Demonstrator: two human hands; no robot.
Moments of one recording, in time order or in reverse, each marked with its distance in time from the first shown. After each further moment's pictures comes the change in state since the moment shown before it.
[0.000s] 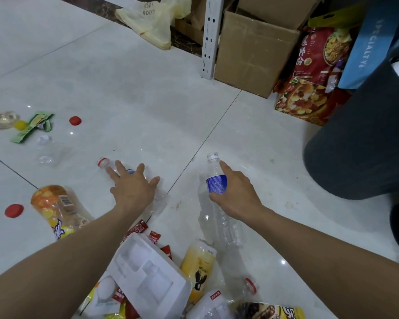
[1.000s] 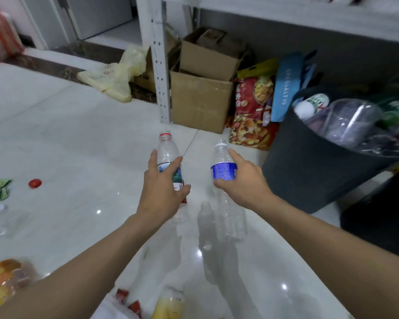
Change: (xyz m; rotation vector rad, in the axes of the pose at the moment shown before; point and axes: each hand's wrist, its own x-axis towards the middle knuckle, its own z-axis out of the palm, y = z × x) left_hand -0.061 0.162 -0.085 -0.425 0.103 0.572; right_hand -0.006 0.008 -0.147 0.085 0.314 0.068
